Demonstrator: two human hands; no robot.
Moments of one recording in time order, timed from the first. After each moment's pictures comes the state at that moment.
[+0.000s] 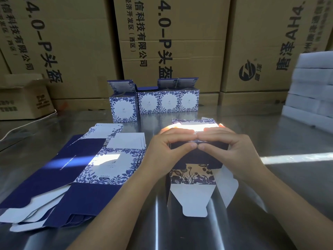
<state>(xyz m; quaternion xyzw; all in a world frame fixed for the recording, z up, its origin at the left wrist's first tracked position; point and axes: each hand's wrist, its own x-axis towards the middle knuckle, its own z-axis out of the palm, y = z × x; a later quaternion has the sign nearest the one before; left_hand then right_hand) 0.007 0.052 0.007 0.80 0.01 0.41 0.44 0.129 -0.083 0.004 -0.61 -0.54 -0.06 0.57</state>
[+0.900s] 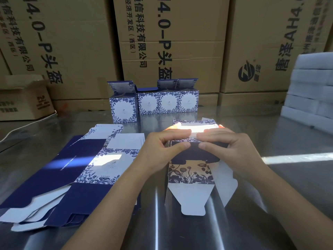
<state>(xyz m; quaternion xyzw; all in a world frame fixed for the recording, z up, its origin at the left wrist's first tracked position) 0.002 0.067 0.011 0.80 0.01 0.36 0.47 0.130 -0.087 0.010 -0.63 -0.51 -0.02 0.58</state>
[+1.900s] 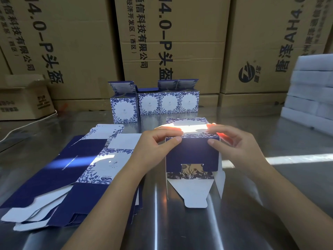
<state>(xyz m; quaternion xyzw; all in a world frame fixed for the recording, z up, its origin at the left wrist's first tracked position) -0.003 0.081 0.010 0.80 0.04 0.40 0.45 0.145 -0.087 0.000 -0.59 -0.48 0.04 0.65</state>
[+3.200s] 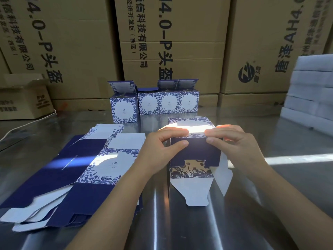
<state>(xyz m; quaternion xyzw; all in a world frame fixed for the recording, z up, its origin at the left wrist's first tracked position) 0.002 0.071 0.009 0.80 0.03 0.39 0.44 0.144 -0.085 0.004 -0.65 -0.47 -0.05 0.60</state>
